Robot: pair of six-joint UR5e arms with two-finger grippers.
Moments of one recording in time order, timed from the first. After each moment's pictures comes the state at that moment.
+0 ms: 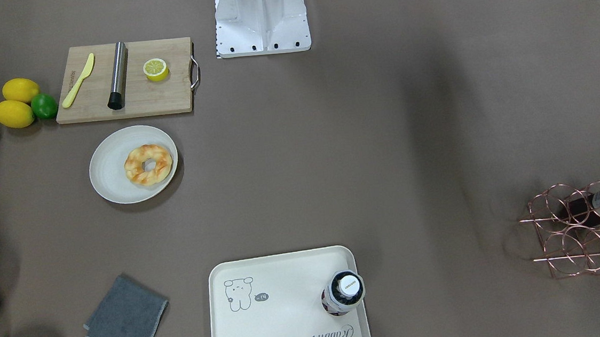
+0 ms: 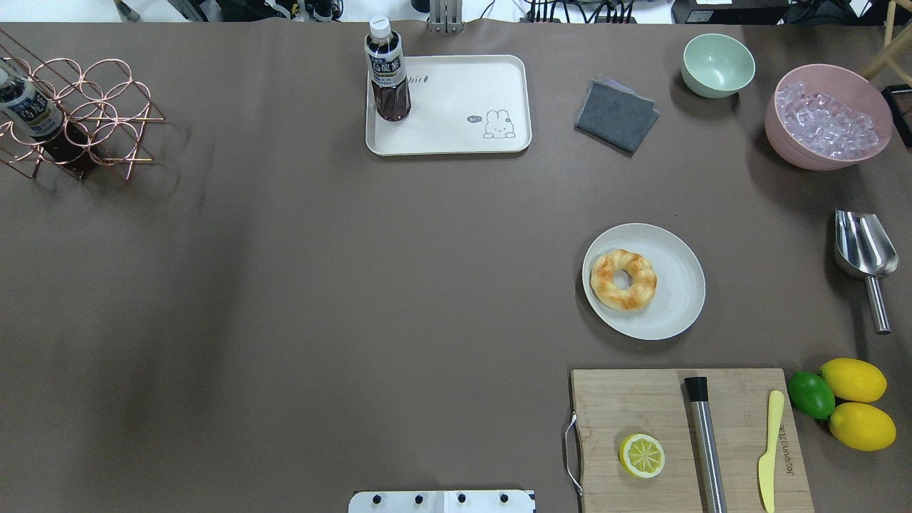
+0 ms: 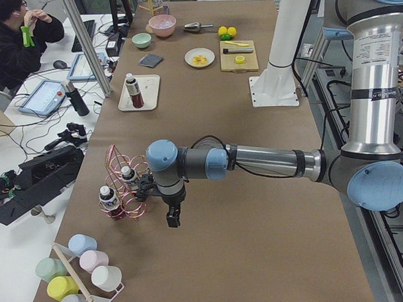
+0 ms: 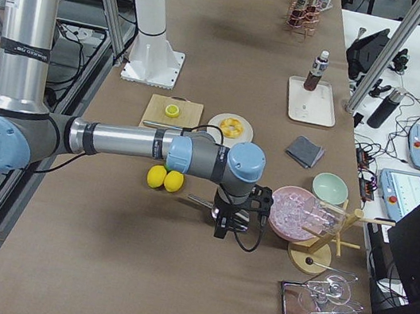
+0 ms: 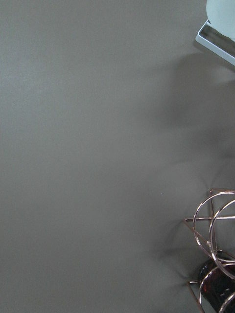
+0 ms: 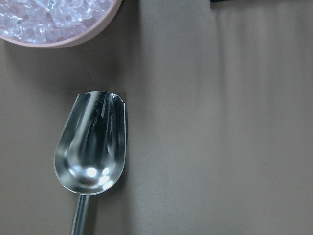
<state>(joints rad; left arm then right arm) -1.53 -1.55 -1.69 -1.47 -2.28 0.05 1.56 -1.63 1.75 -1.72 2.34 0.00</state>
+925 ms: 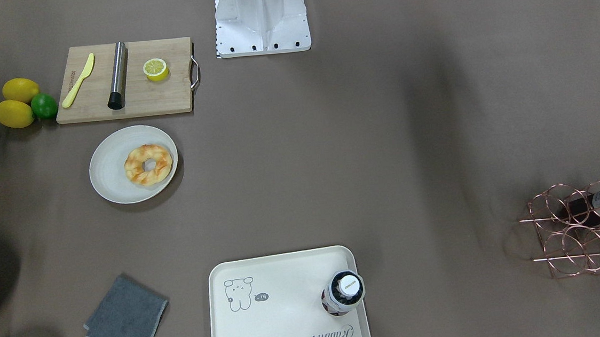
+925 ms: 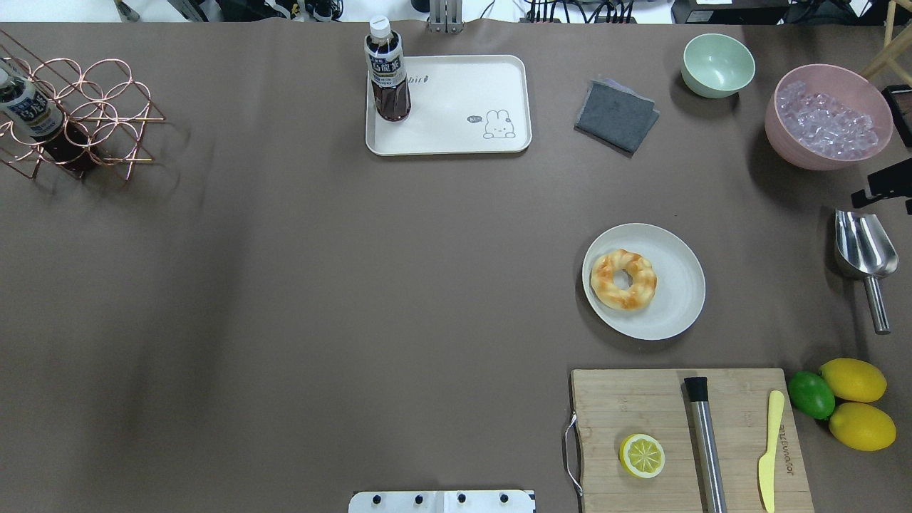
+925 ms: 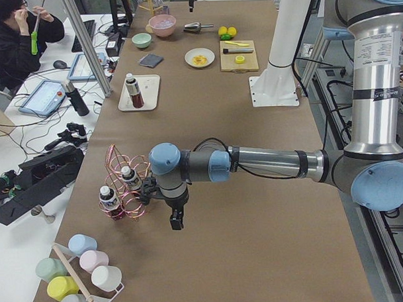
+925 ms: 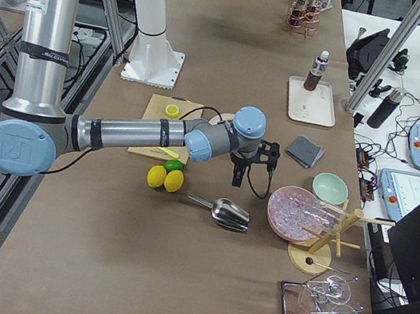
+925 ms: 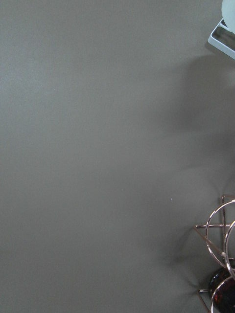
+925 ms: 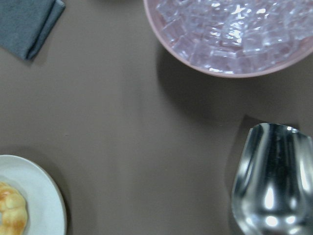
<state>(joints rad) -1.53 -1.53 -1.69 -1.47 -2.28 0.05 1.29 -1.63 1.80 -1.26 2.43 0.58</state>
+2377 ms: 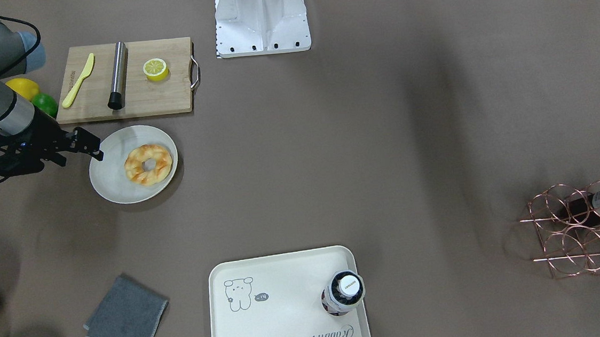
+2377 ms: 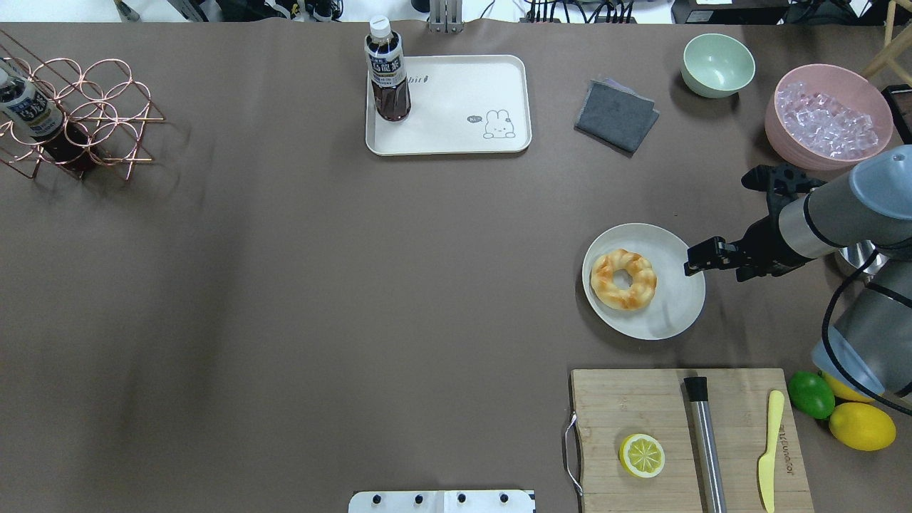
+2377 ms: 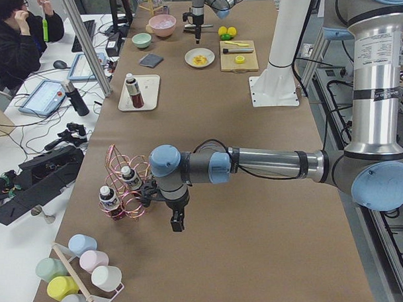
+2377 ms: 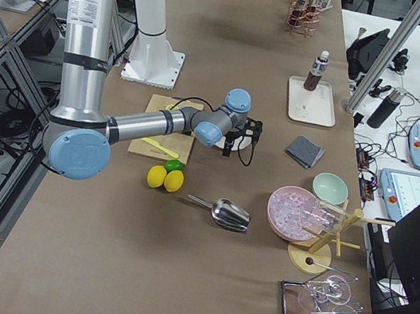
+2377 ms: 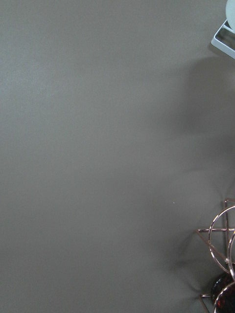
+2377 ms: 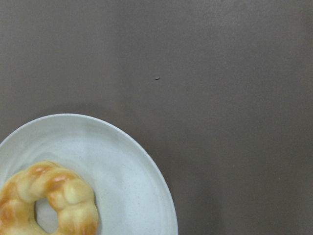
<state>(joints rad) -1.53 -1.53 -1.68 -1.47 -2.27 0.05 0.82 -1.55 1.77 -1.01 2.19 1.08</state>
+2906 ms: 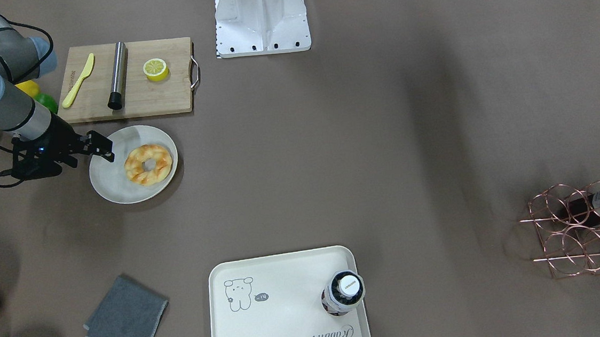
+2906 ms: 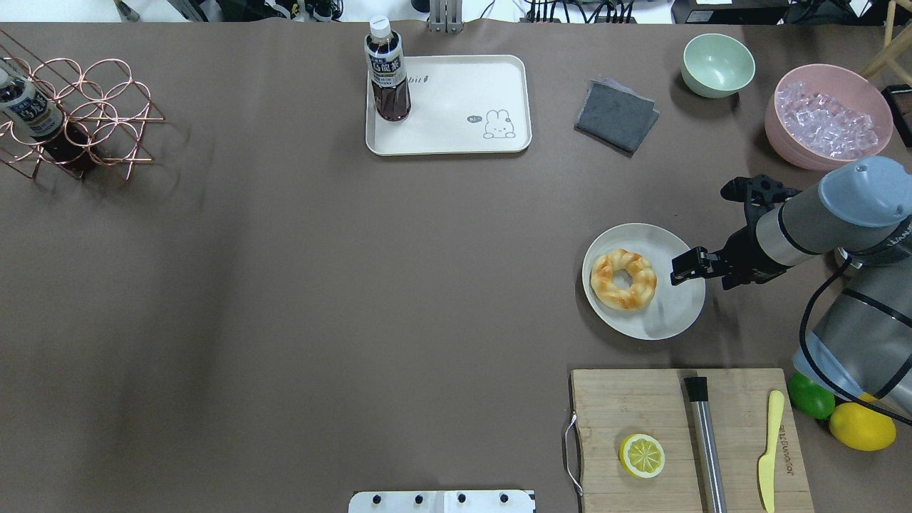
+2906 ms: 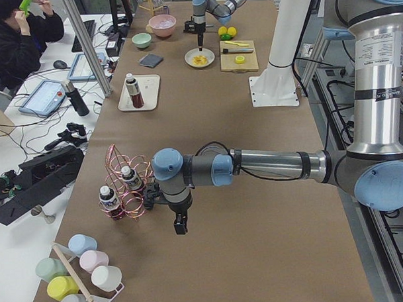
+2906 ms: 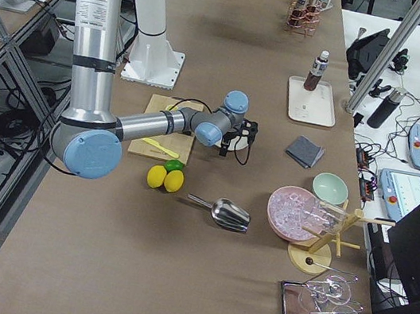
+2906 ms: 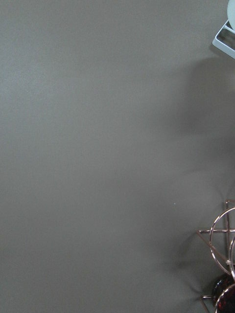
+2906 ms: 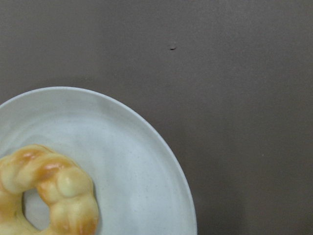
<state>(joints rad) -1.53 -1.52 -1.68 -1.47 -2.27 0.05 0.78 -1.52 1.72 -1.01 2.18 1.08</state>
